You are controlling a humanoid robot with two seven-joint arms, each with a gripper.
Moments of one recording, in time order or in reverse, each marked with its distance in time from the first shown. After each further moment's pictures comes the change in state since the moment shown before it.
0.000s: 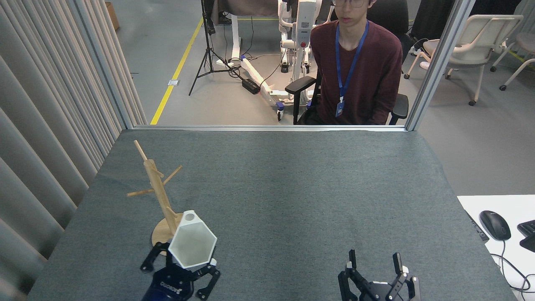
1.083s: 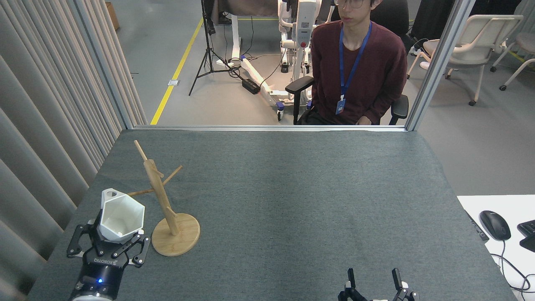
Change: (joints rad) left arm -0.212 -0.044 0.409 0.123 -0.318 0.040 0.004; right arm 0.057 -0.009 -0.011 0.013 0.063 -0.044 -0.025
